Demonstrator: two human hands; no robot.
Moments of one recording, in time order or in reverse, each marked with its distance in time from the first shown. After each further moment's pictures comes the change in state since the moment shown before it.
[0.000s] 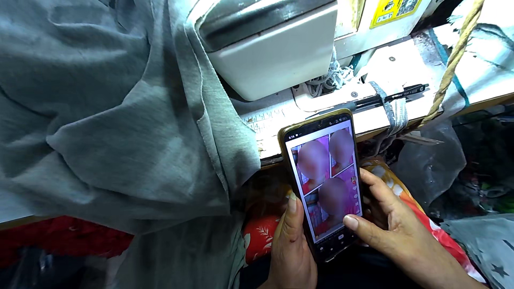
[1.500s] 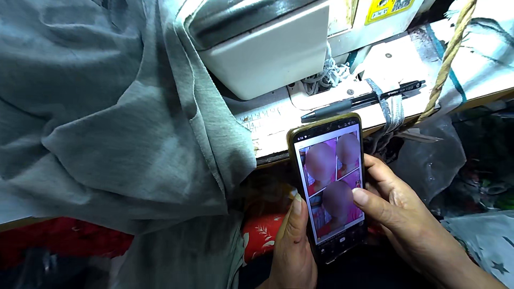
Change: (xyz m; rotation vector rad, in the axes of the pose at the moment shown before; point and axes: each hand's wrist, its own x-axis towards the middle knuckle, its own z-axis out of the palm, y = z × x) left_hand -0.003 -0.003 0.000 0.034 -0.026 -0.025; right_hand 0.016 -0.016 -0.002 0.245 0.014 0.084
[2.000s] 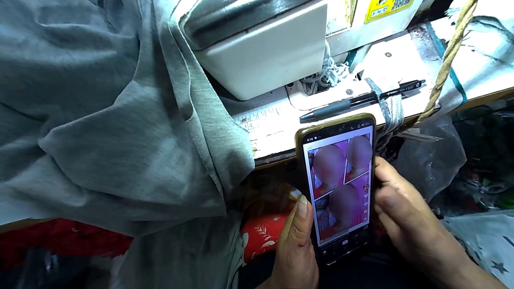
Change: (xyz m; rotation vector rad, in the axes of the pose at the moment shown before) left_hand -0.001 0.000 0.001 0.060 -0.039 -0.006; right_hand 0.001 0.007 -0.010 -0.059 -0.024 -0.108
